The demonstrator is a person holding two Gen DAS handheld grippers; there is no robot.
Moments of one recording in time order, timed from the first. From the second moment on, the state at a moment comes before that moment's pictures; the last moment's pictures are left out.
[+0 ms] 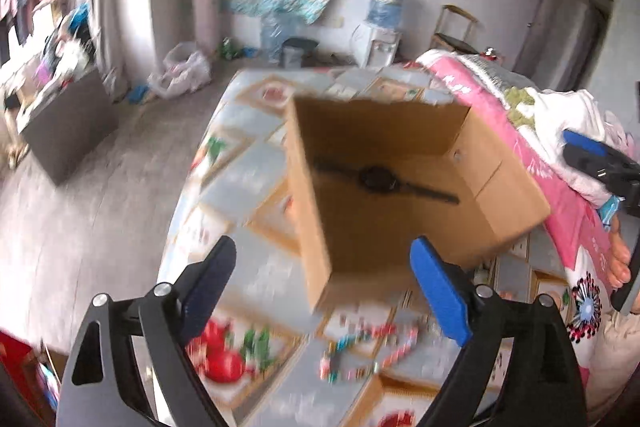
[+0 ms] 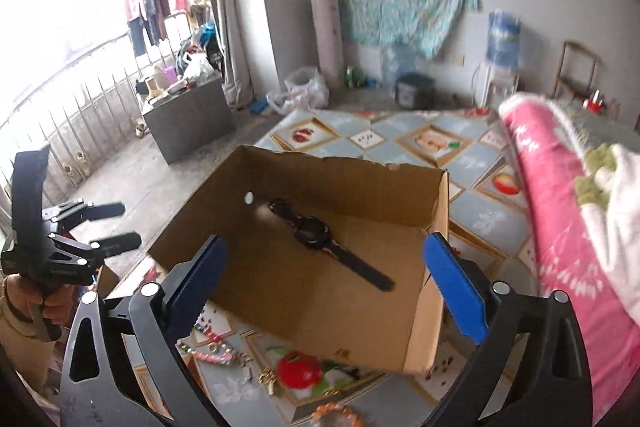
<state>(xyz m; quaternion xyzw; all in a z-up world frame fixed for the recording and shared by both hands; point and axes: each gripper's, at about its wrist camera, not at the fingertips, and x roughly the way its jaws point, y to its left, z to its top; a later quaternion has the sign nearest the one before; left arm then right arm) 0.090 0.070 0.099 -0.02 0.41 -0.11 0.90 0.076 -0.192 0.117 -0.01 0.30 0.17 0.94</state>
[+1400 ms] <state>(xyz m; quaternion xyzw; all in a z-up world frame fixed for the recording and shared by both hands) 0.018 0.060 -0.044 0.04 0.49 -0.06 0.87 0.002 -0.127 -0.064 -0.10 0.44 0.18 0.87</state>
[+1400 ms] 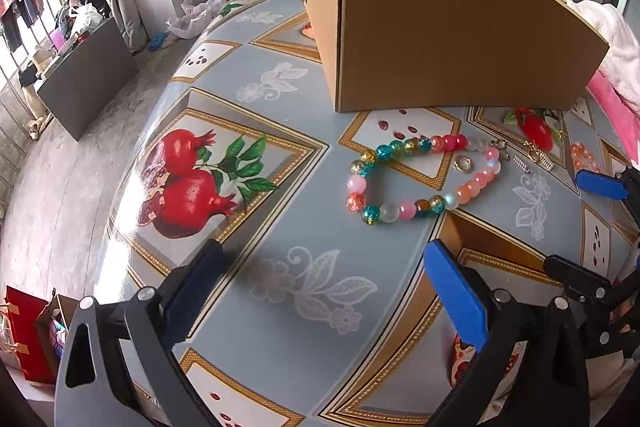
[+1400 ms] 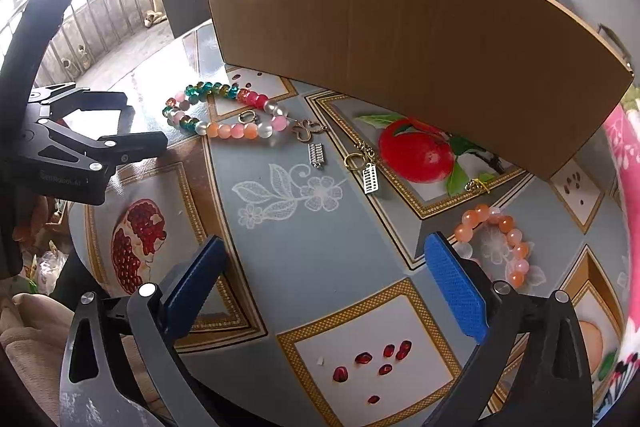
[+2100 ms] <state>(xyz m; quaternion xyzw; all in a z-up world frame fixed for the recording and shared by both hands) 0.010 0.061 -0.043 0.04 0.45 -0.08 0.89 -0.003 -0.147 -0.035 -0.03 0.41 0.20 0.89</state>
